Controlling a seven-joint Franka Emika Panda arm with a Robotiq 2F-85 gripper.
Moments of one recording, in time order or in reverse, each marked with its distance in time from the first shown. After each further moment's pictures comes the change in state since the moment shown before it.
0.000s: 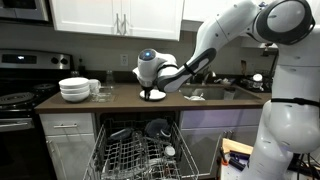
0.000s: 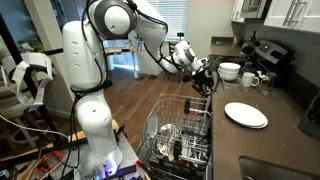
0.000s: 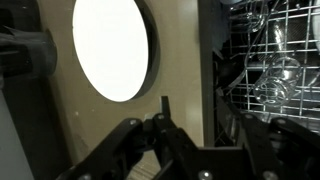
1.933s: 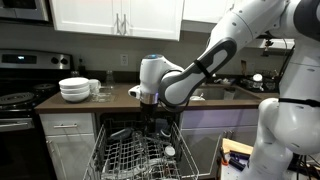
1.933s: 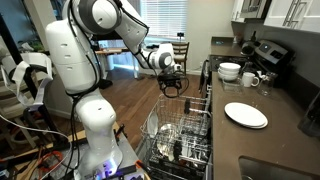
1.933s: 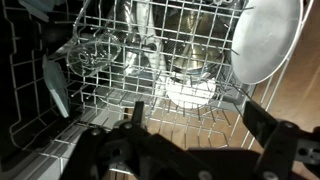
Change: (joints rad) arm 0.170 -0.149 0.092 -0.271 0.718 0.038 -0.559
